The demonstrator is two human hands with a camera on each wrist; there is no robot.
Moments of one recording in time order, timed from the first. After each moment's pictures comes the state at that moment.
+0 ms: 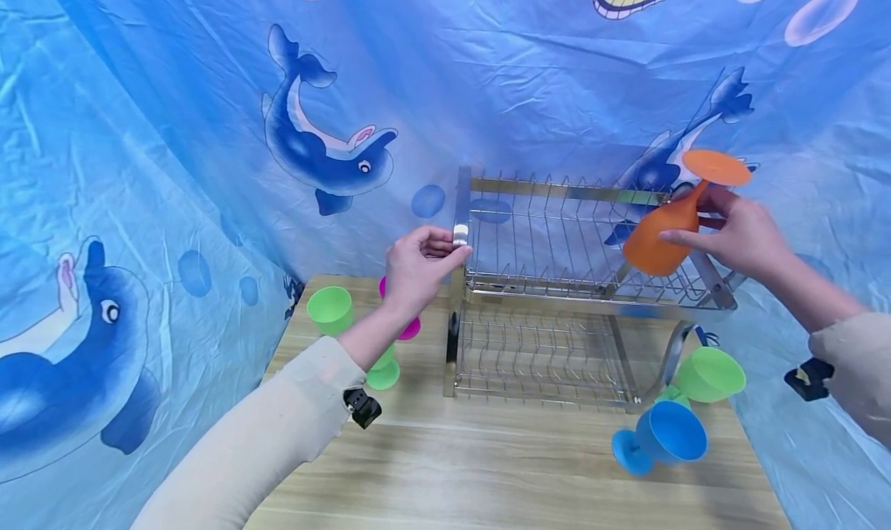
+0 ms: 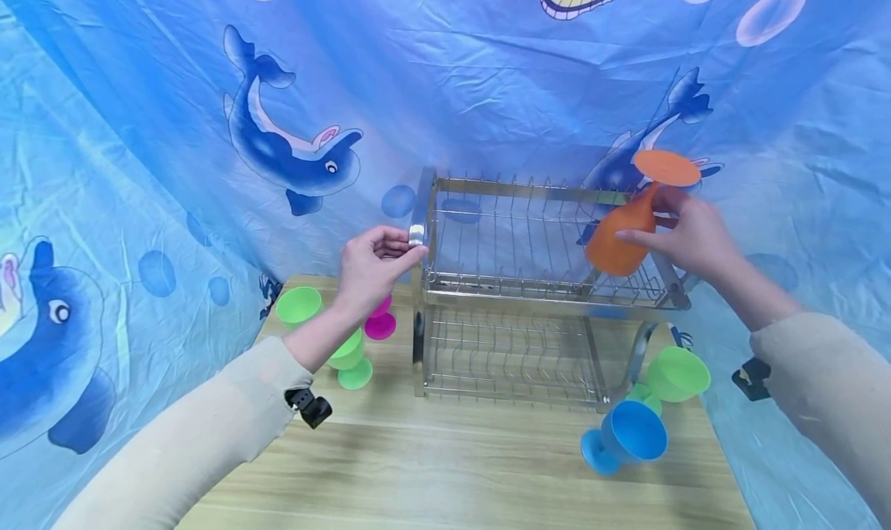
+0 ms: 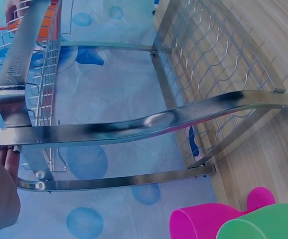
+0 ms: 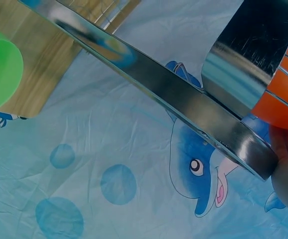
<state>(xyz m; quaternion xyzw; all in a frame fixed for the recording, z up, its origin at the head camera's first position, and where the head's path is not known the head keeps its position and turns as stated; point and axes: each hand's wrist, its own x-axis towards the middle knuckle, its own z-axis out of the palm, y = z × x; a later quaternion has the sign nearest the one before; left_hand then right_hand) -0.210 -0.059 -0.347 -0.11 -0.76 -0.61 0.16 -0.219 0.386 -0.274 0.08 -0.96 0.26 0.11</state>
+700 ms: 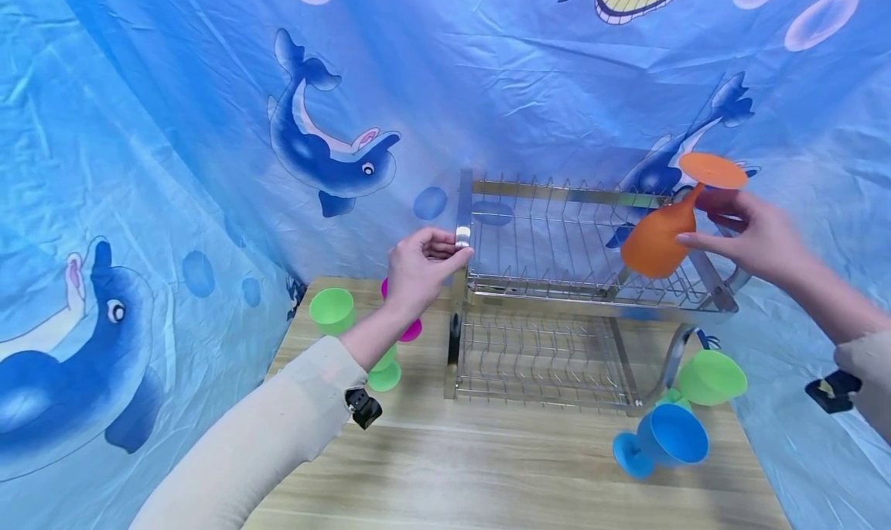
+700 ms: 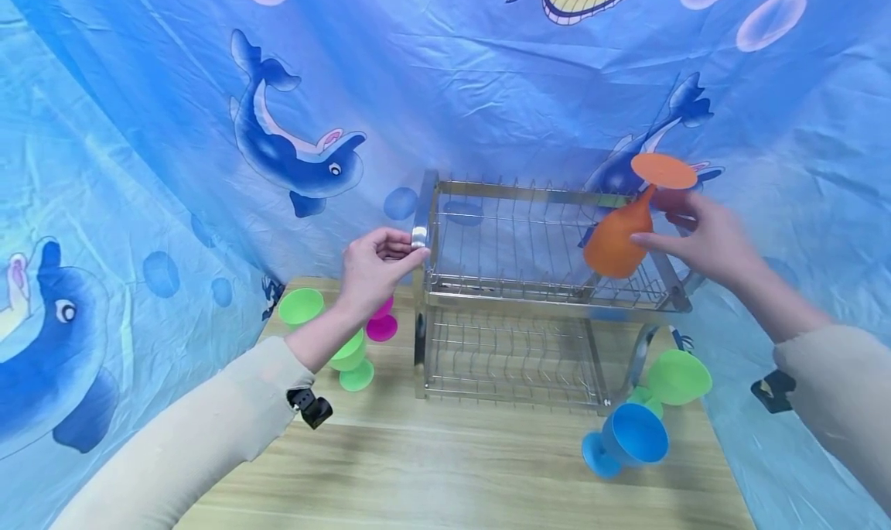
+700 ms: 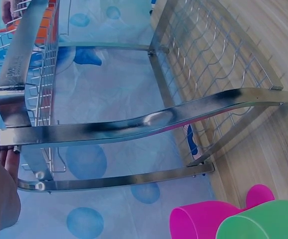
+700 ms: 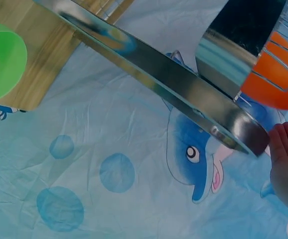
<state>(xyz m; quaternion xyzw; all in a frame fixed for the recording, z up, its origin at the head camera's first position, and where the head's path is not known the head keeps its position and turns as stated) -0.209 -0.061 -0.346 -0.11 -0.77 -0.61 0.16 -0.203 0.393 -0.265 0.07 -0.95 0.28 0.08</state>
